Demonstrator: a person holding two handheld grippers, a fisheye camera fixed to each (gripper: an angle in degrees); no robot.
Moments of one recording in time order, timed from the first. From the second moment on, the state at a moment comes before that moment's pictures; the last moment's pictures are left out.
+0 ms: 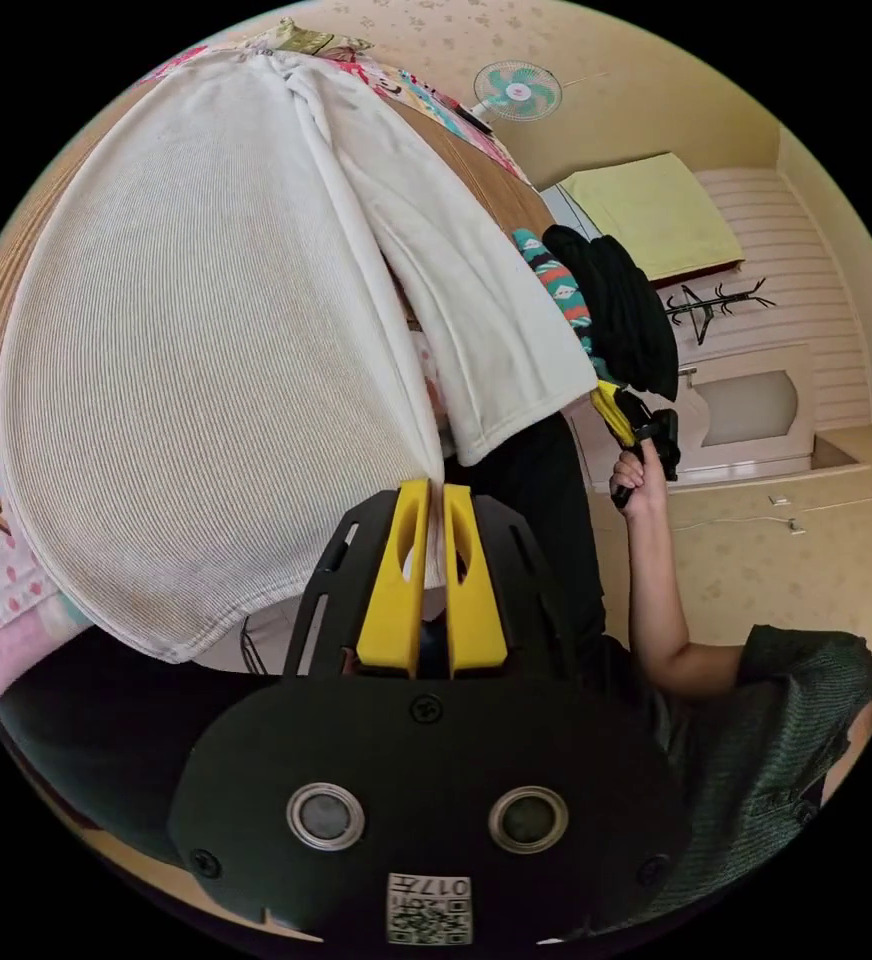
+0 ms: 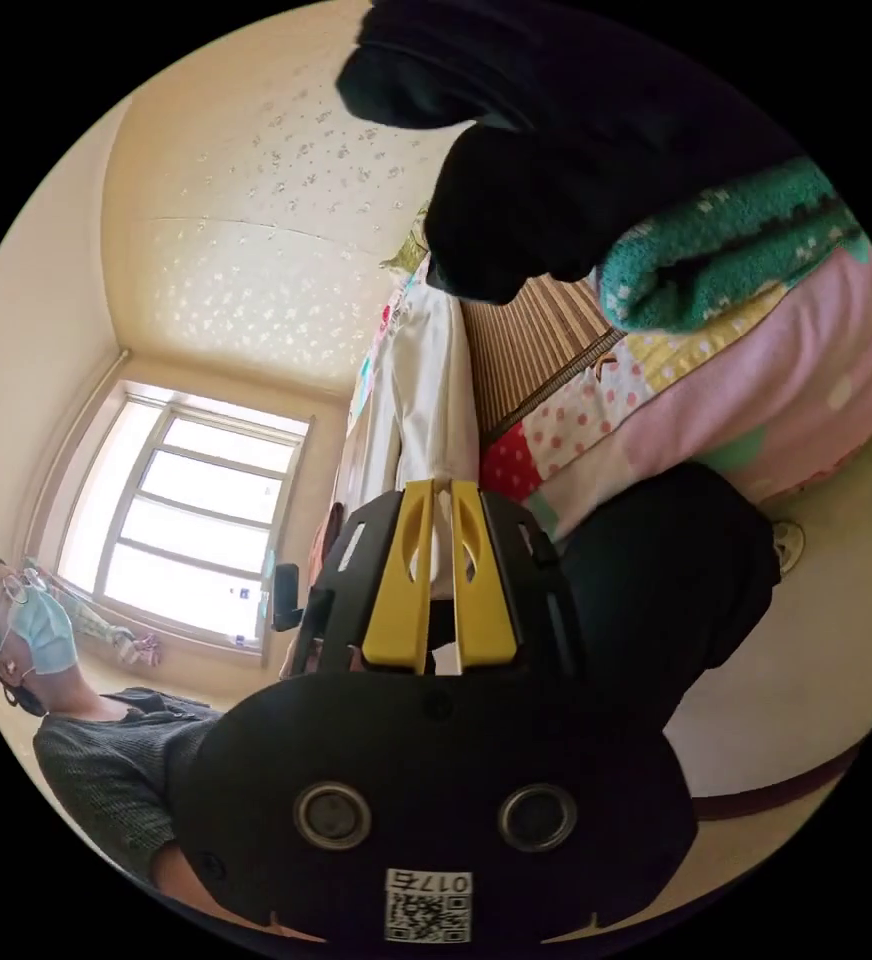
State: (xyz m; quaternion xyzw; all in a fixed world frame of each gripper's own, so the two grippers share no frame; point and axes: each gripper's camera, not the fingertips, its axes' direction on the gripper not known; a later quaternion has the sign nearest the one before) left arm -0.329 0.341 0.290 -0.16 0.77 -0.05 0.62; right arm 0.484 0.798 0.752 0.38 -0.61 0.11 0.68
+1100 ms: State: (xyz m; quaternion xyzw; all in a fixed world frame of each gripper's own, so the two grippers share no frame) left arm -0.394 0.363 0.349 -0.11 0.88 -0.10 0.45; right arm 0.447 0.779 0.703 0.41 -0.52 0.07 0.74
